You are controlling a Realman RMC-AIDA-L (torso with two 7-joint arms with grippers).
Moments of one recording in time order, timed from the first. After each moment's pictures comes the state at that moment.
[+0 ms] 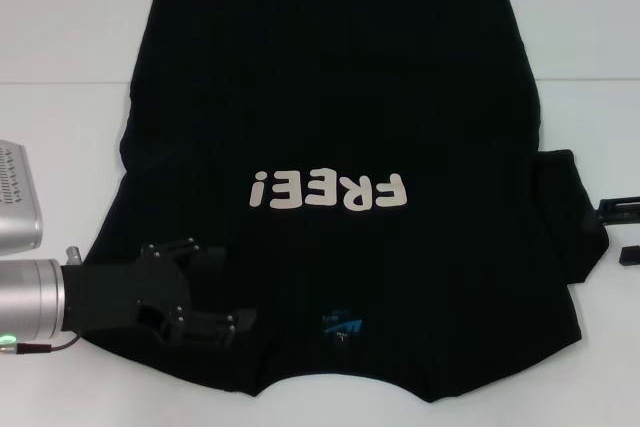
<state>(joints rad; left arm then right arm) -0.42 -2.14 0.76 0.84 2.11 1.49 -1.33 0.66 1.88 -0.61 -0.56 -2.48 -1.29 2.74</state>
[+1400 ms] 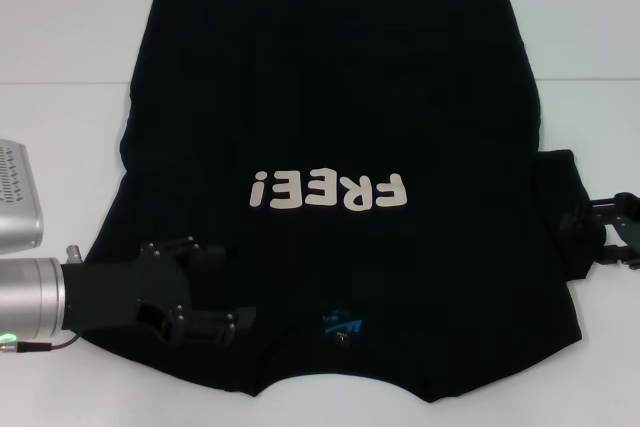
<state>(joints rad) -0.42 -2.14 0.76 0.84 2.11 1.48 -1.33 0.70 1.89 -0.64 -0.50 -2.48 -1.20 2.74</state>
